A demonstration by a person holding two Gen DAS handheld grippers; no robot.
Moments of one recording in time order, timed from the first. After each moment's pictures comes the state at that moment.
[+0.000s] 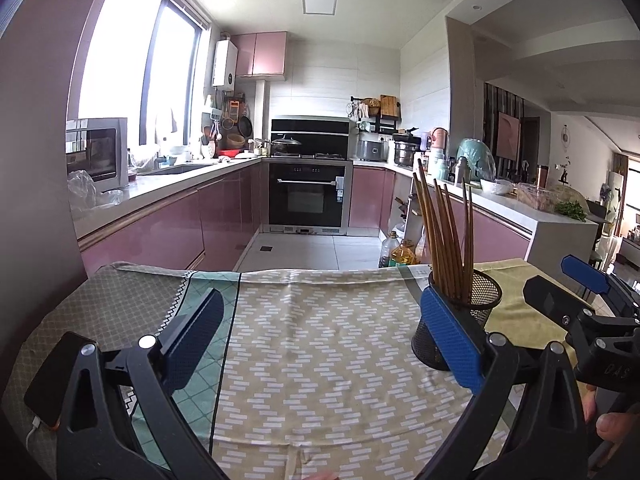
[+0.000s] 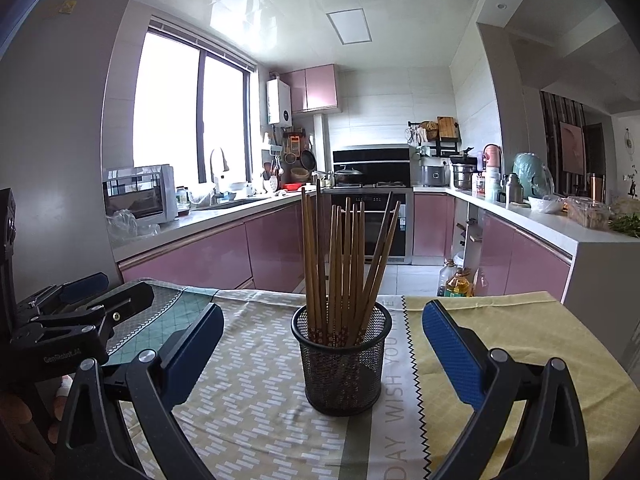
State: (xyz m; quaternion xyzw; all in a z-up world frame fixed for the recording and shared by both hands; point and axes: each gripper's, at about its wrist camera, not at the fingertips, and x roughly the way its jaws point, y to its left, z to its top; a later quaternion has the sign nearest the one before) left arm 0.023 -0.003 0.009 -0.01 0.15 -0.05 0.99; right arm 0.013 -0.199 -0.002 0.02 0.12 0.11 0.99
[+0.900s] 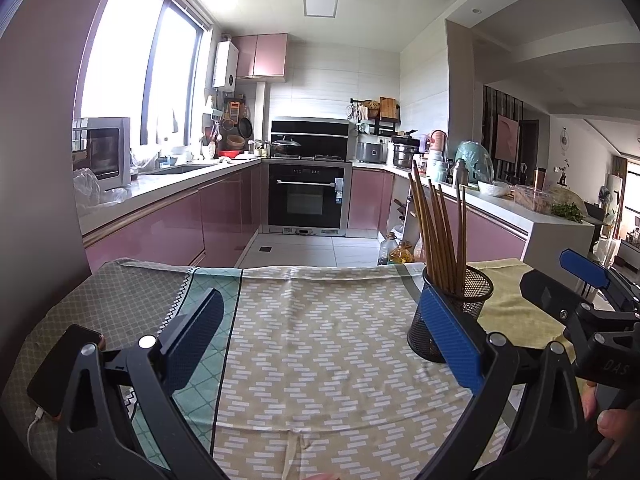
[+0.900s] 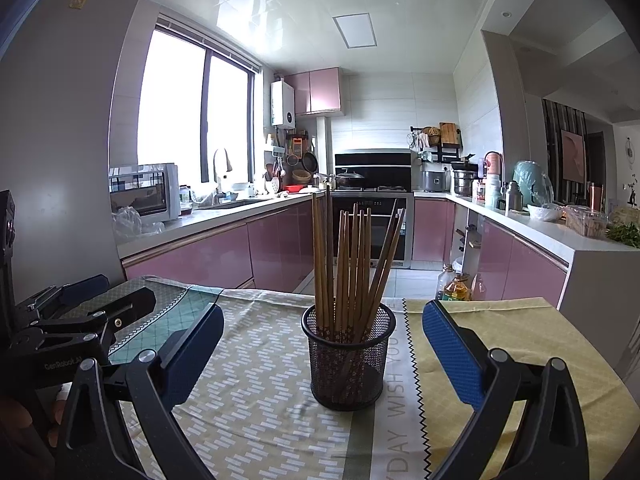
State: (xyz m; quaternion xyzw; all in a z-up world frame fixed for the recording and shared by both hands) left arm 0.006 -0.001 0.010 -0.02 0.15 -0.05 0.99; right arm 0.000 -0.191 0.002 0.01 0.11 0.10 0.99
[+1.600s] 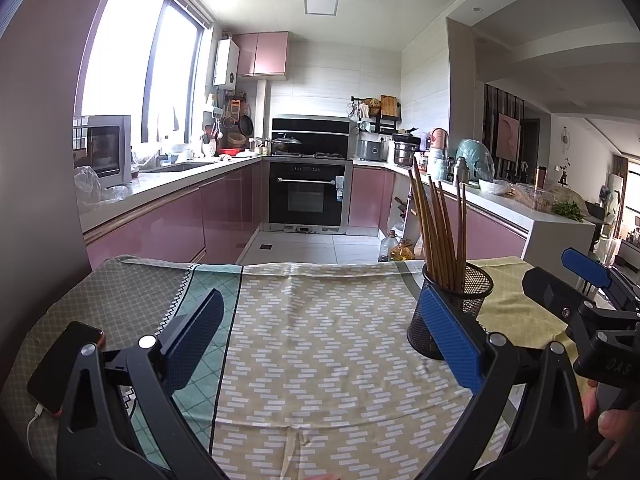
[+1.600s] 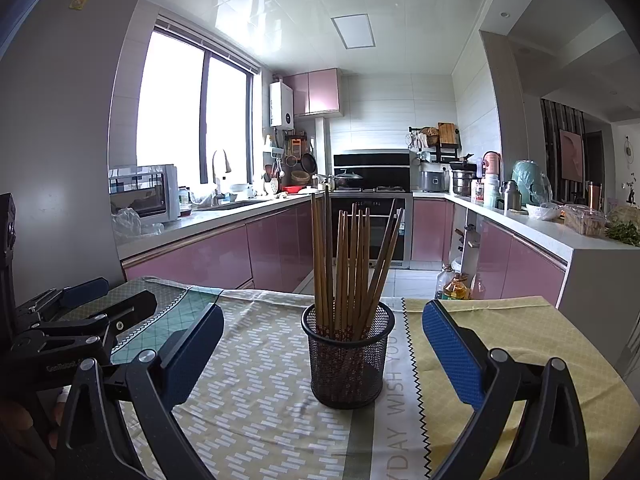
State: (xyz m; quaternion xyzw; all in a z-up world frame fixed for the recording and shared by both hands) left arm 0.003 -0.001 0.010 -0.01 0.15 -0.05 0.99; right arm -0.003 -0.192 0.003 0.01 0.11 0.10 0.99
